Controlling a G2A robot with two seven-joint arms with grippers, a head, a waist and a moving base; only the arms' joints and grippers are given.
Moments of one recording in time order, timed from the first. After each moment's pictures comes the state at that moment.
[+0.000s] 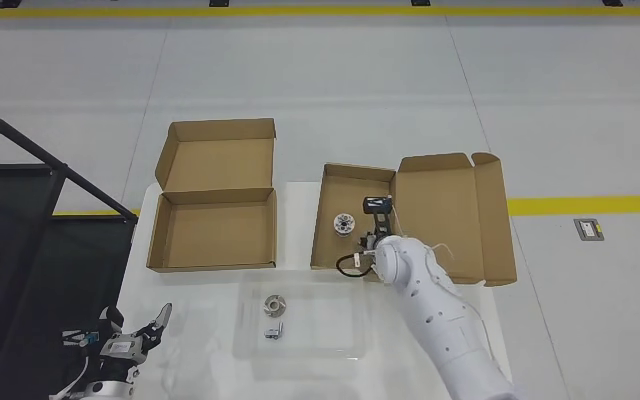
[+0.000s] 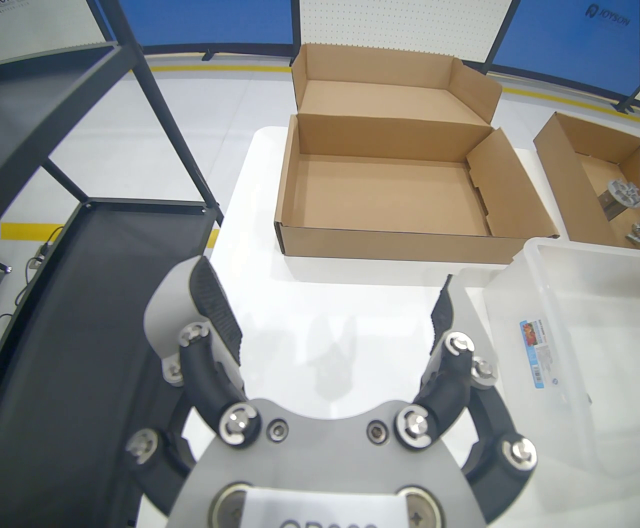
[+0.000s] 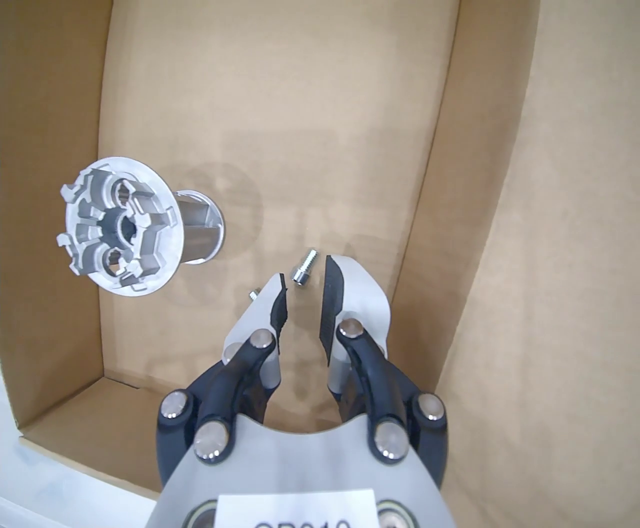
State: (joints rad) left arm 1.76 -1.17 -1.79 -1.78 1.10 -0.05 0.14; right arm -0.60 -1.61 1.21 -0.85 -1.26 0.21 0.65
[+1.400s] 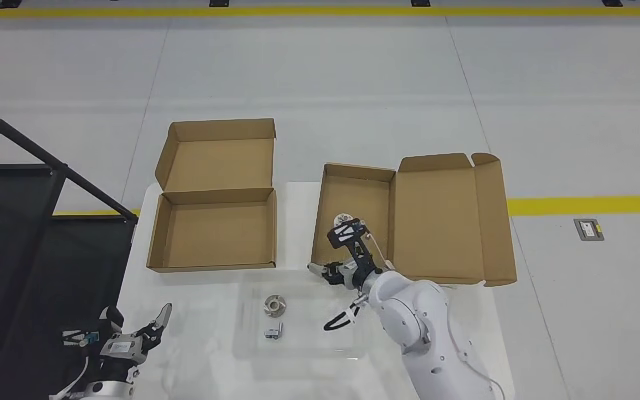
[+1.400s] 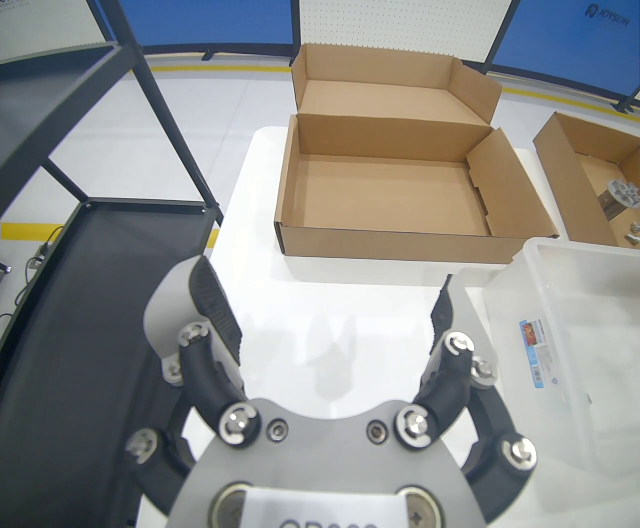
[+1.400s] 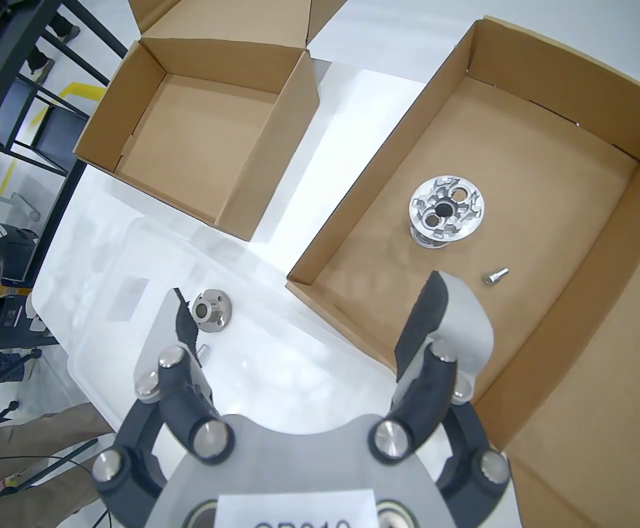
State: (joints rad) left arm 1.76 -1.17 -1.78 -1.78 1.10 -0.06 0.14; right arm -1.00 -1.56 1.19 -1.55 -1.24 -0.18 0.72
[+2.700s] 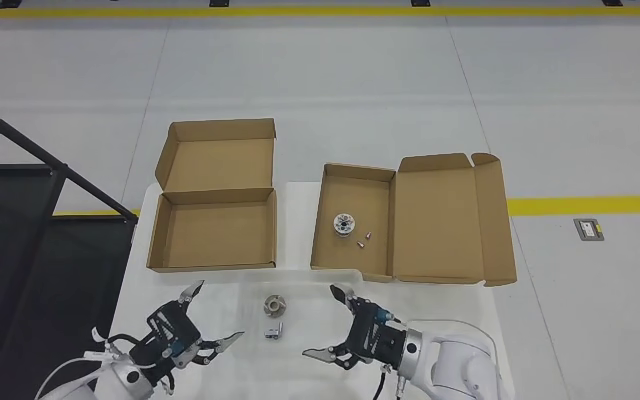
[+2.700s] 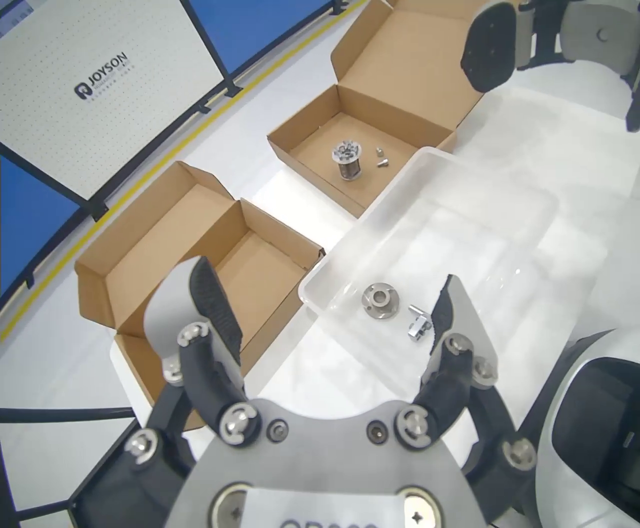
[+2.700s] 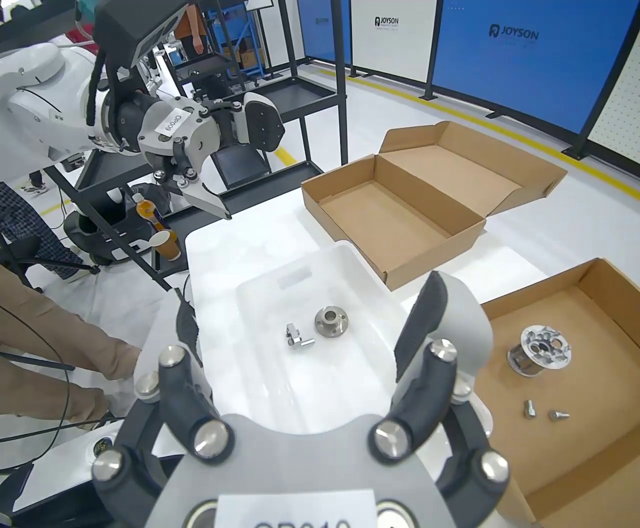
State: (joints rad) left arm 1.71 -1.11 -1.81 -2.14 1.49 -0.72 -0.05; right arm -1.36 -1.45 1.32 -1.91 -1.31 -0.88 0.32
